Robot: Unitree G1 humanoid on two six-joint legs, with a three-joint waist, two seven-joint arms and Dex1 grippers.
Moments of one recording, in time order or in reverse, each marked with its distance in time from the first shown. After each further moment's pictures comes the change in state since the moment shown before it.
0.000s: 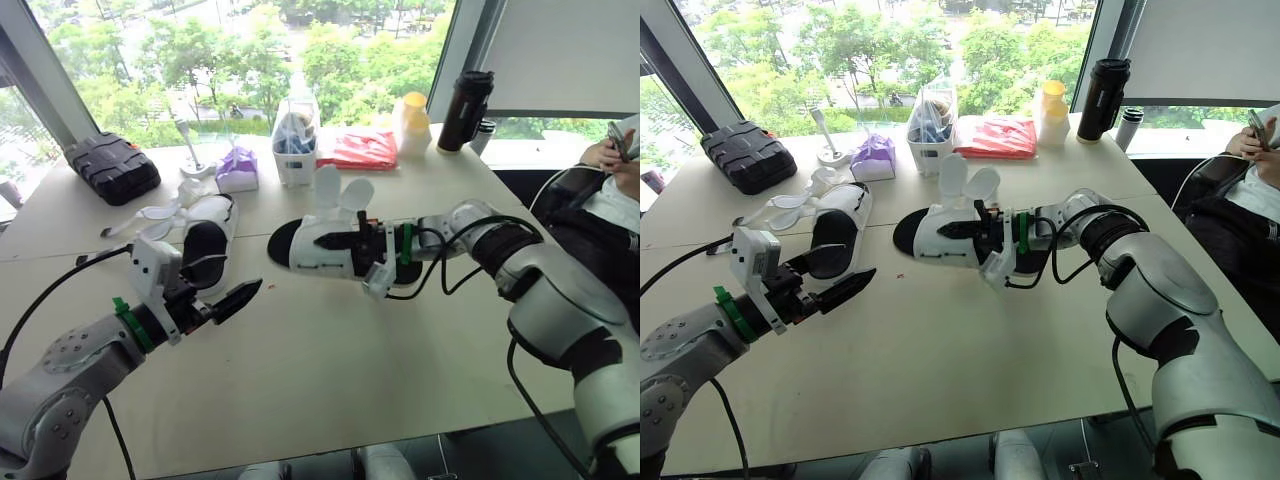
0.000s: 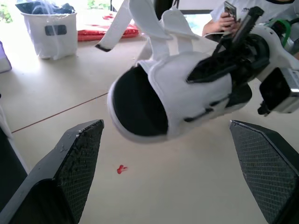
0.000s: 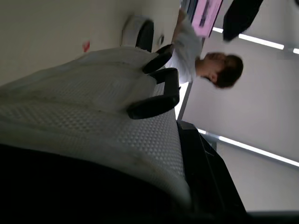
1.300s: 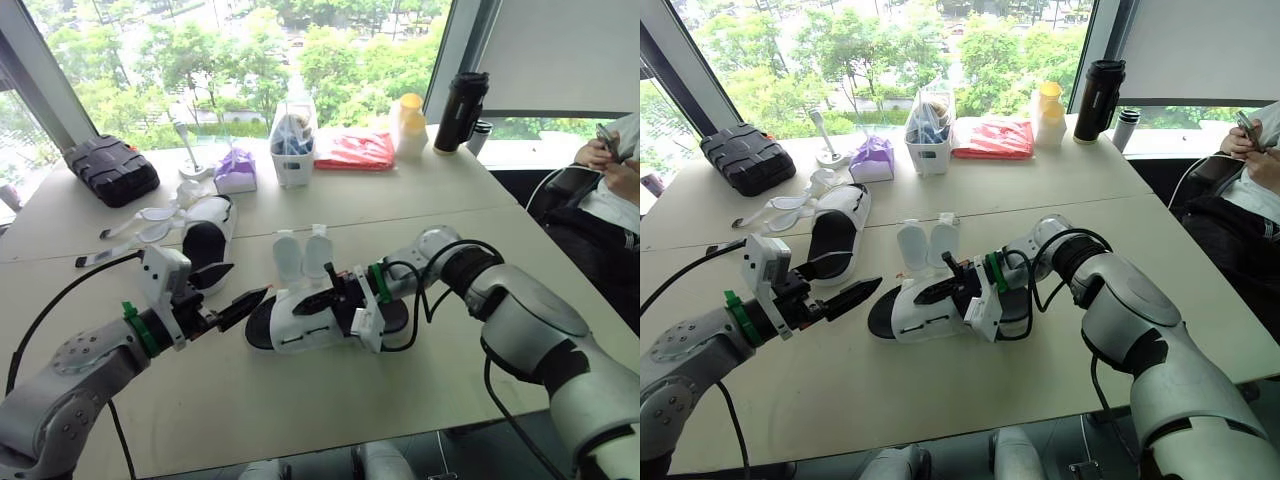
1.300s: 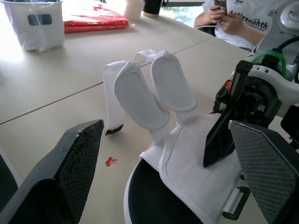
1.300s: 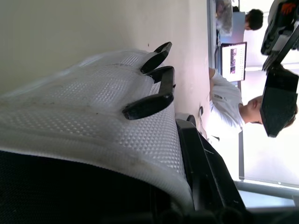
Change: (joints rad) left arm 0.007 -0.012 -0.038 0.013 0.037 -0.005 -0.030; right arm 0.093 0.164 -0.107 0.102 0.235 -0.230 0.488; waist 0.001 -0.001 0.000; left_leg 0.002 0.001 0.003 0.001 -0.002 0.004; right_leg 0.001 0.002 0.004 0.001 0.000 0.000
